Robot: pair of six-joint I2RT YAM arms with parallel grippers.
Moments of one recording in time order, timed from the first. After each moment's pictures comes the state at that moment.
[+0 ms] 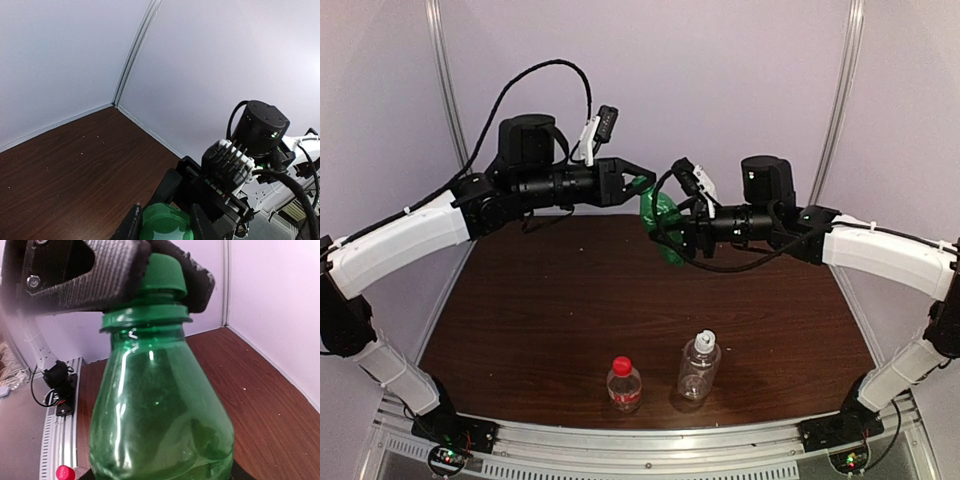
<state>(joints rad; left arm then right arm) -0.86 1.51 1.50 -0.13 0.31 -0.38 0.74 1.47 1.25 -0.04 -0.55 -0.02</state>
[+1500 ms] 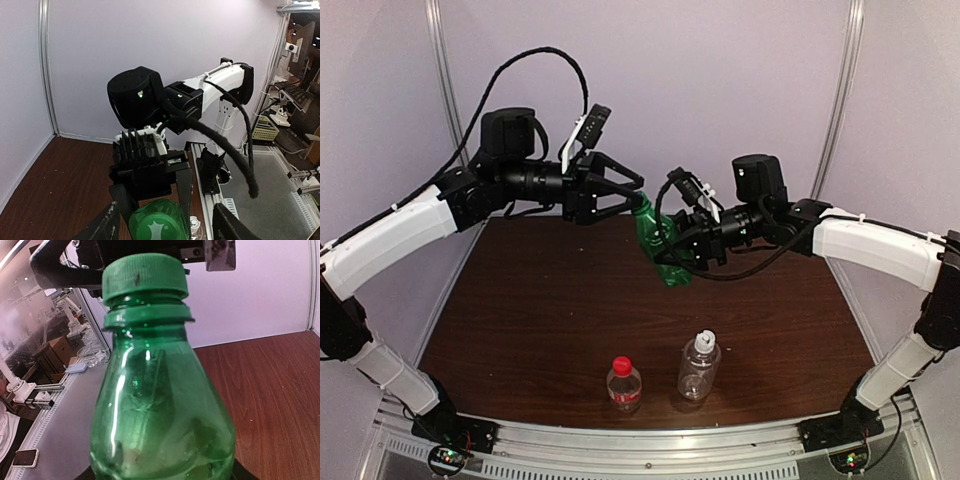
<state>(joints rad) -0.76 1.47 1.51 -0.17 0.84 0.00 0.71 1.54 1.30 -0.12 -1.03 -0.03</state>
